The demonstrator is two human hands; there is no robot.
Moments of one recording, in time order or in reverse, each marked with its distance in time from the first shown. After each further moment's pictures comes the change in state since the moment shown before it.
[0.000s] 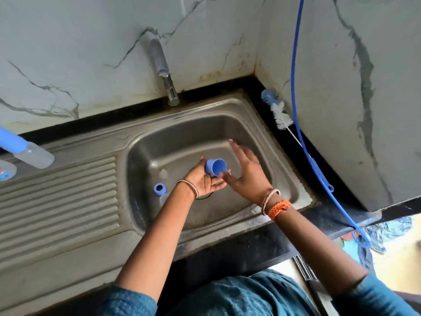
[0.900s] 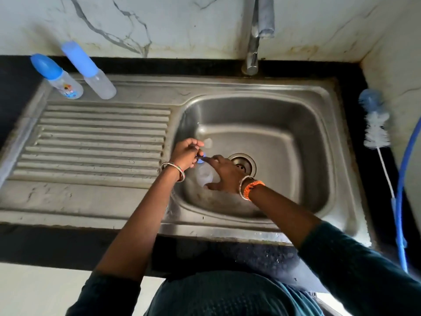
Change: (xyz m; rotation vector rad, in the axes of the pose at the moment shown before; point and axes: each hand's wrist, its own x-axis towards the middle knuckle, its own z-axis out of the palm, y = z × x) left_hand -0.050 0.017 -0.134 0.344 0.669 0.522; right_hand 0.063 -0.019 0.168 -0.306 -0.734 -0.429
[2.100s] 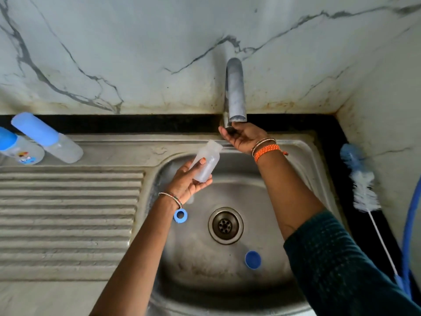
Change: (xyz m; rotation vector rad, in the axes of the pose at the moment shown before) left_hand 0.090 0.070 0.047 -0.595 -0.287 -0.115; right_hand 0.111 0.079 -0.228 2.050 0.373 0.463
